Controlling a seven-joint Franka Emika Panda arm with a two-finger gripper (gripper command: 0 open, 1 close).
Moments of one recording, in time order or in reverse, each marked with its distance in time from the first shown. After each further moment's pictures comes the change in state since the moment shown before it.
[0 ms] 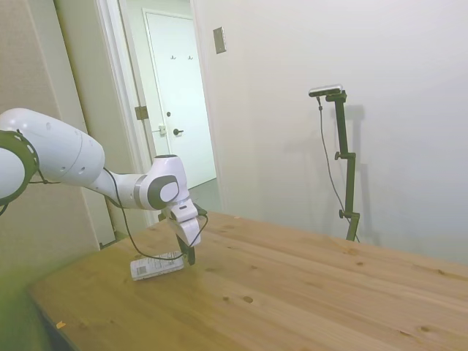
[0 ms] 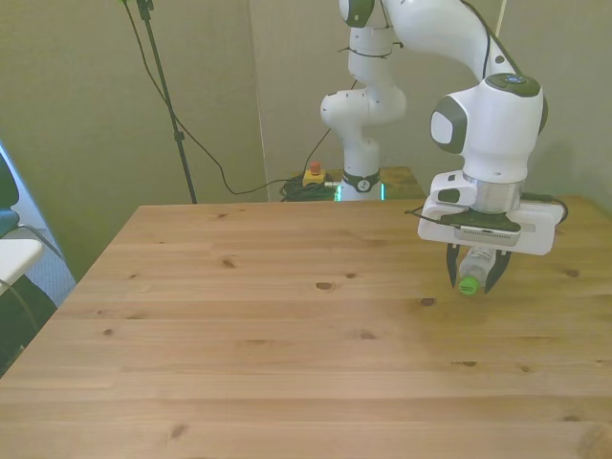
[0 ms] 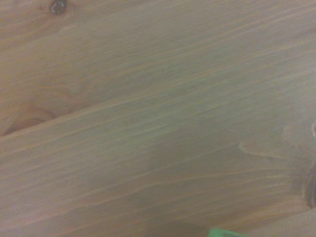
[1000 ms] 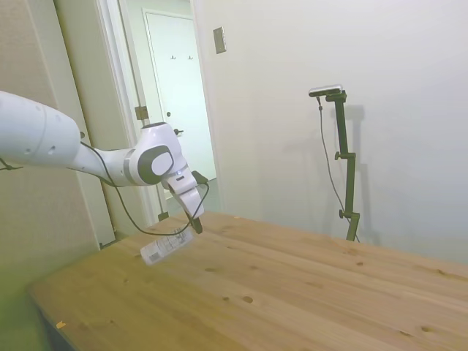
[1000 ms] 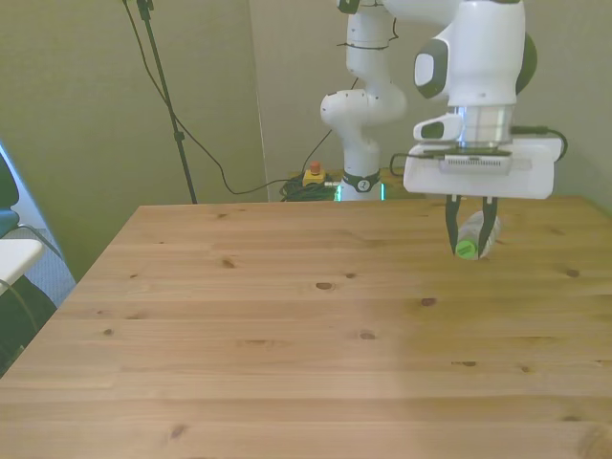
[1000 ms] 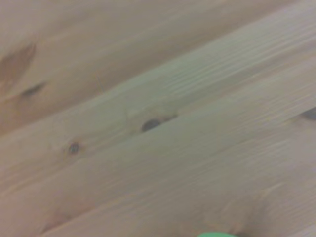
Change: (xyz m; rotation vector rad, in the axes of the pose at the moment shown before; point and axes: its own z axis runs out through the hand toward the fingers) arm 0.034 0.031 -0.123 0.232 0.181 0.119
